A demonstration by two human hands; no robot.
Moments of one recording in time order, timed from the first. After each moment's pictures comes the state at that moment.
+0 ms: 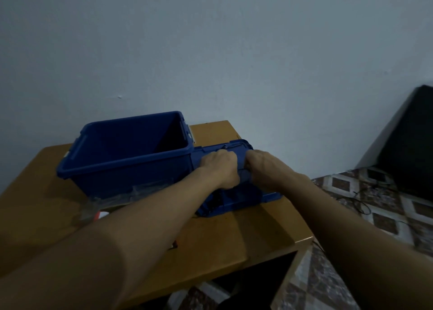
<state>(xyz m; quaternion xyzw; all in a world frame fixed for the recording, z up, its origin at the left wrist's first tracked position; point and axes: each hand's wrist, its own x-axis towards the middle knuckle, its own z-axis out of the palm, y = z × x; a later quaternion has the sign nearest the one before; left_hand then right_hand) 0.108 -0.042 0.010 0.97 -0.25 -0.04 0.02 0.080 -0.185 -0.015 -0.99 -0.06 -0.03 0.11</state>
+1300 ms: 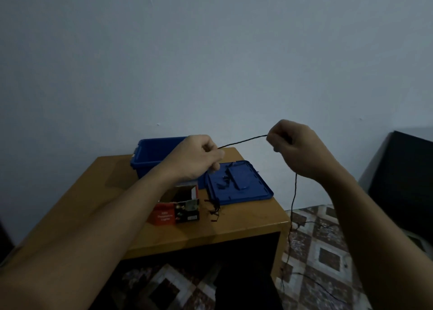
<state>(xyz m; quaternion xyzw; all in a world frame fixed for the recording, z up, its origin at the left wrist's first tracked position) -0.073 0.086 0.123 0.85 -0.23 0.05 0.47 -0.118 -0.155 0.135 -0.89 -0.09 -0.29 0.33</state>
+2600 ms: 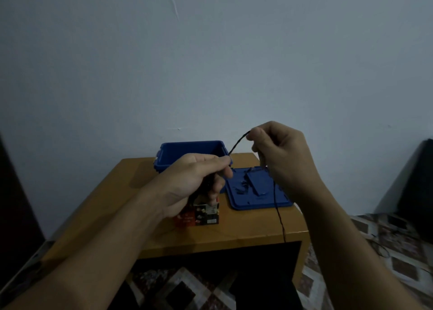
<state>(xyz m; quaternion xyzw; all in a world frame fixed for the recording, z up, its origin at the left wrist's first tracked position) -0.141 0.129 0.131 0.73 -0.19 -0.12 0.64 -0.140 -0.063 0.136 -0.76 -0.15 -0.29 0.55</state>
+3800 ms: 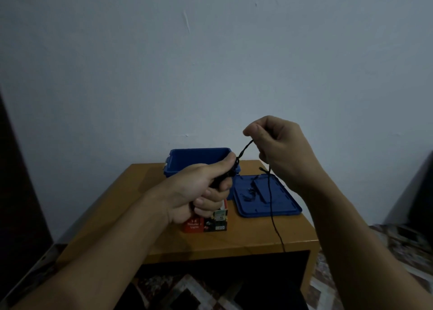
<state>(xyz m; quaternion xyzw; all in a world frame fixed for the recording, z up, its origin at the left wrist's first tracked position) -0.142 0.144 0.141 0.69 -0.18 -0.26 0.65 -0.135 -0.046 0.164 -0.77 -0.20 -0.27 0.54</state>
